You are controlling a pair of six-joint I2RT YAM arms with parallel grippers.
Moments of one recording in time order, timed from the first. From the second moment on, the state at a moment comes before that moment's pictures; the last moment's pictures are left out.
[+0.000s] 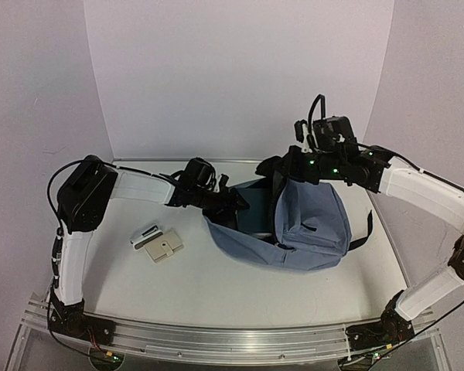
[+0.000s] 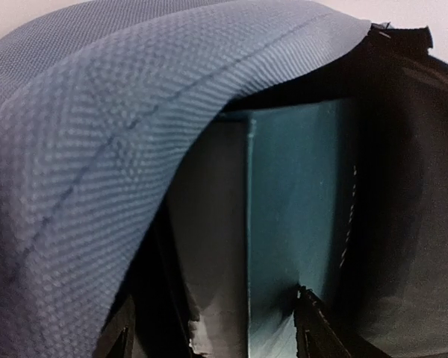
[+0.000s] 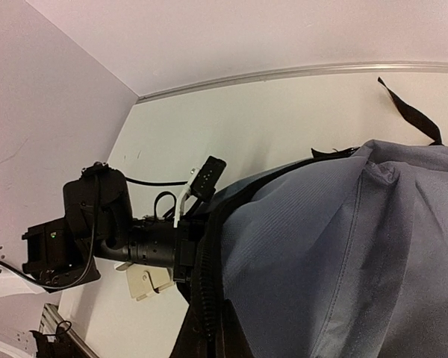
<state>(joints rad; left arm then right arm) -0.71 2.15 1.48 -0.01 0.53 -0.86 0.71 1.46 1.34 -0.39 0.02 0.62</state>
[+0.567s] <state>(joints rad) -0.76 2.18 1.57 -0.05 0.52 -0.86 0.72 1.44 1.31 -0.35 0.05 0.62</state>
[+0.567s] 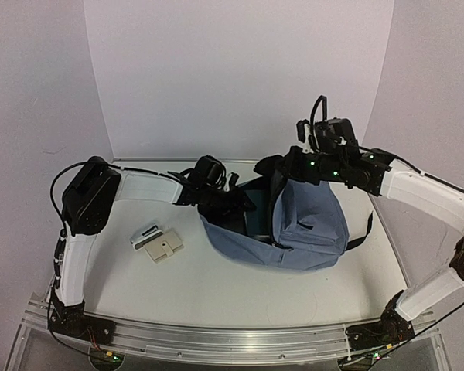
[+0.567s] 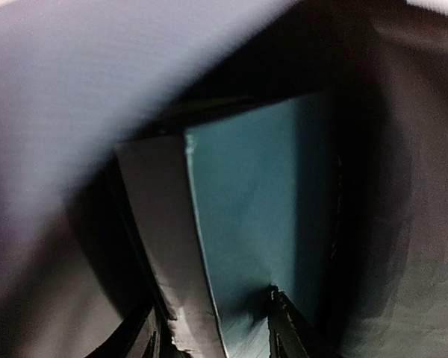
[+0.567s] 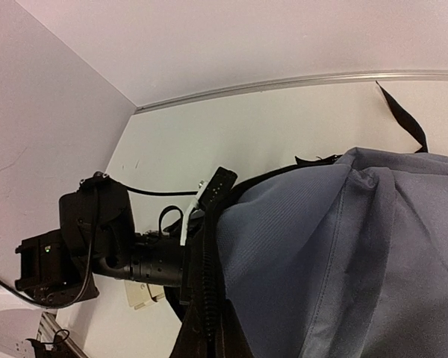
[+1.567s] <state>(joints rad) -0.58 1.63 1.05 -0.42 0.21 -0.70 0.34 1.34 0.82 -0.16 -0.09 0.67</state>
